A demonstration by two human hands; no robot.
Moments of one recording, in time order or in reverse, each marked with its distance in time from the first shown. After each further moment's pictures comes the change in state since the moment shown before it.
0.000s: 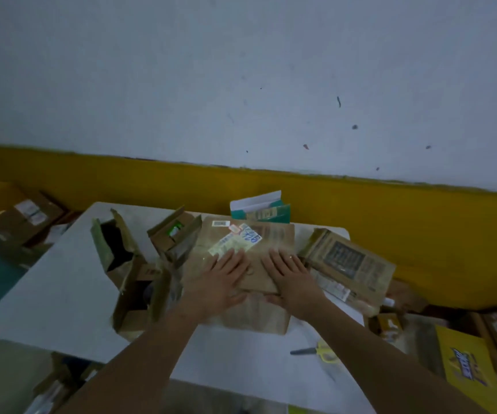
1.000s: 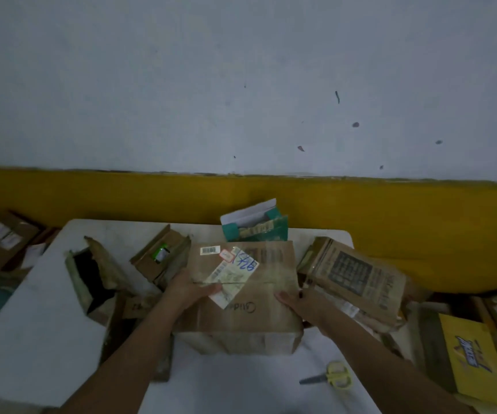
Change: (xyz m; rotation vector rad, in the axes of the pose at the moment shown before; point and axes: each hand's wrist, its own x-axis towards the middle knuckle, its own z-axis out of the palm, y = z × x) left_hand 0.059 -0.074 -0.026 -1.134 0.017 -0.691; right_hand 0.041 0.038 0.007 1.327 -0.306 0.832
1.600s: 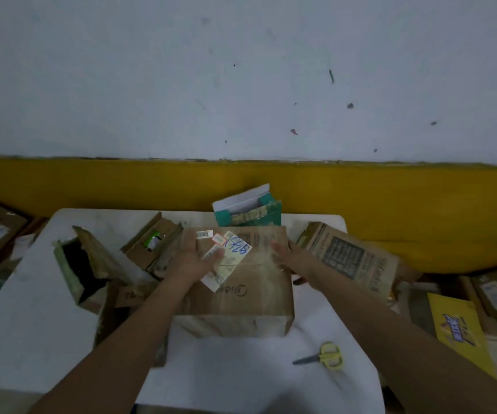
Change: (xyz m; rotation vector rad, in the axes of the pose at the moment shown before) left_hand 0.008 0.039 0.014 0.277 0.079 0.029; right_hand 0.005 -0.058 -0.018 -0.068 0.049 -0.044
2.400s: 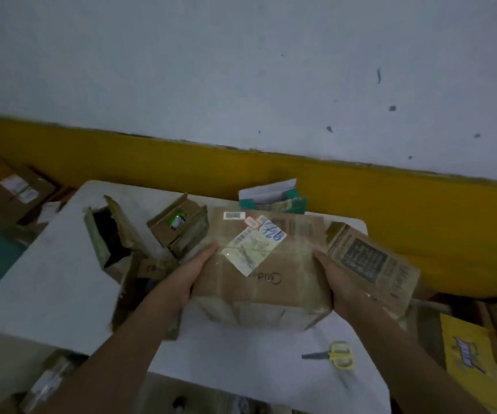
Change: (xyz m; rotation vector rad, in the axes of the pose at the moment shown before) left_hand -0.083 -0.025 -0.026 -0.935 -0.269 -0.413; right_hand -0.059 0.023 0.024 0.596 0.040 0.000
